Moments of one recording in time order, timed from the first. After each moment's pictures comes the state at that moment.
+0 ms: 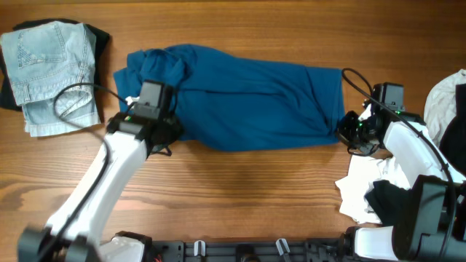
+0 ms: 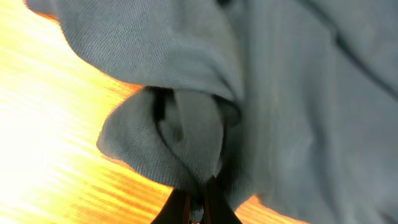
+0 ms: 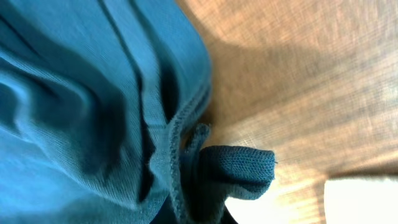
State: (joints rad) left arm -0.25 1.37 0.94 -0.79 -0.06 -0.78; right arm -0.18 1.57 0.85 -0.61 -0.24 0.50
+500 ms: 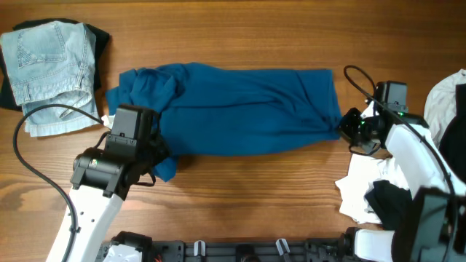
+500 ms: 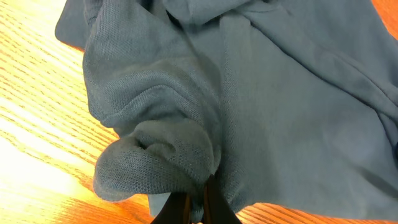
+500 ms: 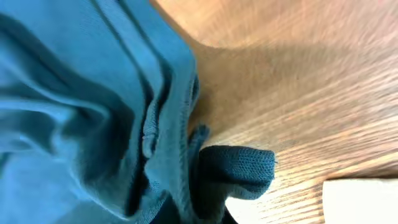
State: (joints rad) left arm -0.25 1.05 0.94 -1.03 -0.08 -0.78; right arm -0.18 1.51 0.86 -0.61 -0.23 0.50
